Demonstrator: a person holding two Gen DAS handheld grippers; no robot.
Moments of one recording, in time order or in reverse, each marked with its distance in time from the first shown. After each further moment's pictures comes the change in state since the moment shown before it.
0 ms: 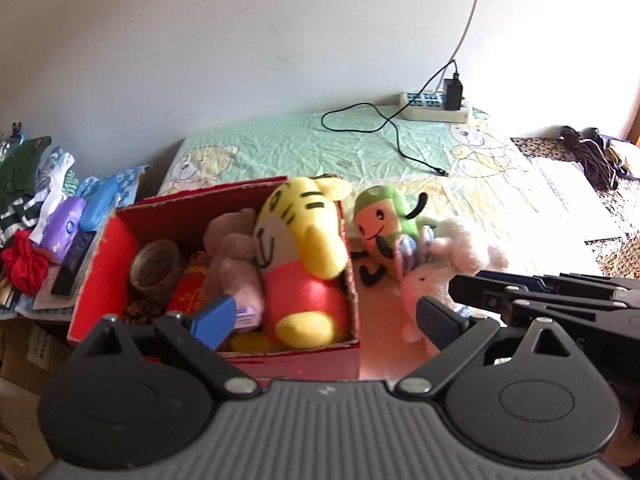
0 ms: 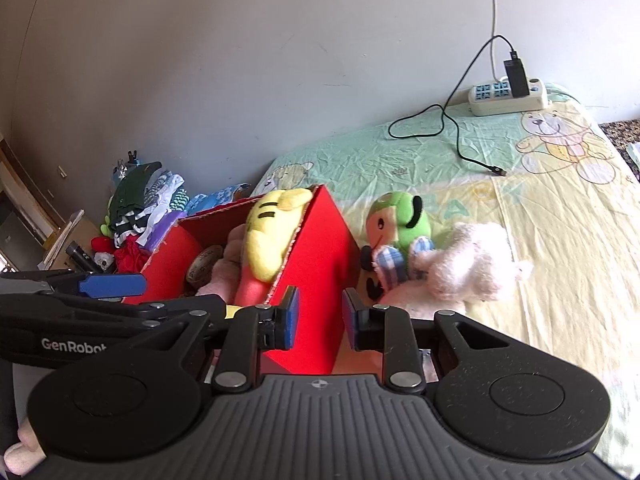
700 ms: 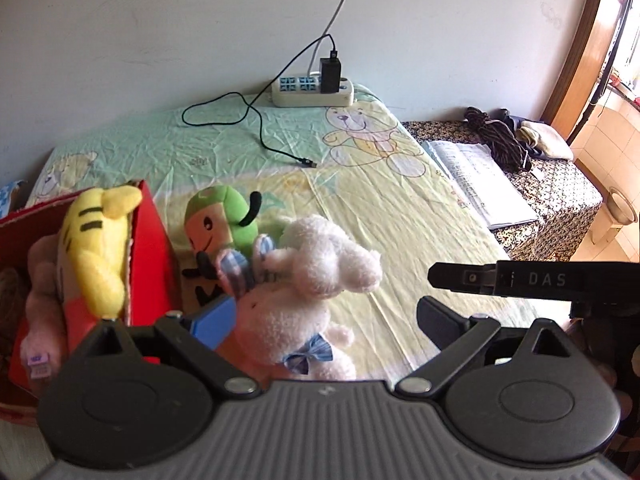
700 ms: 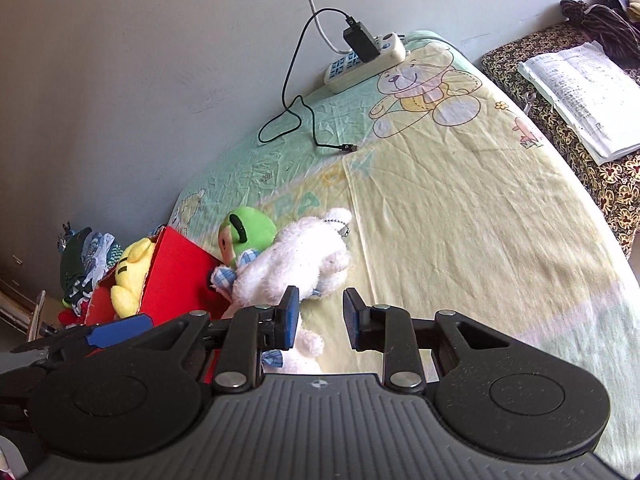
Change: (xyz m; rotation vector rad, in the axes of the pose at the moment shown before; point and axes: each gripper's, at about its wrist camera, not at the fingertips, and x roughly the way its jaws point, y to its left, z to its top) left arm 0.069 -0.088 0.015 0.061 0.018 -0.296; right arm -0.026 -0.134 0.006 0.300 0.013 -0.118
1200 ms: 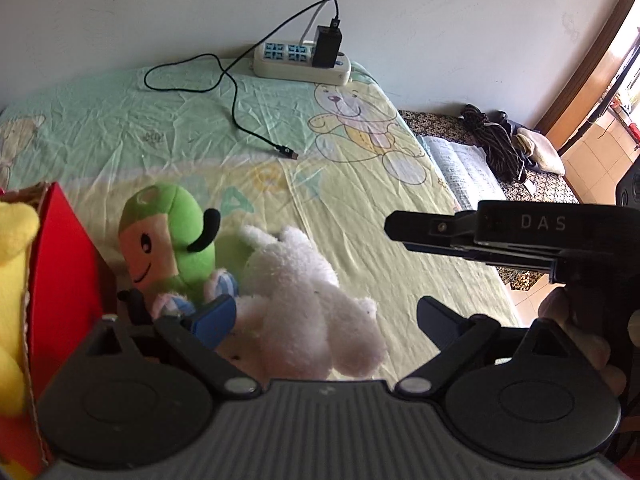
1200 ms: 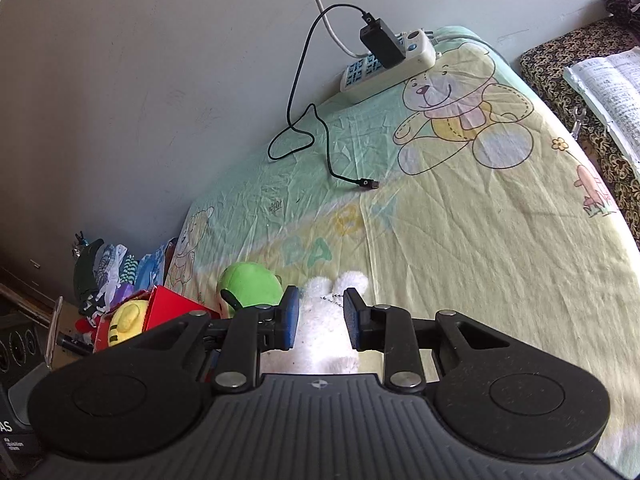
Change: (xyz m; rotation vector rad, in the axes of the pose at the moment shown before) left arm 0.085 0.018 0.040 -0.118 0.103 -0.122; right arm 0.067 -0.014 0.076 -0.005 0.072 0.093
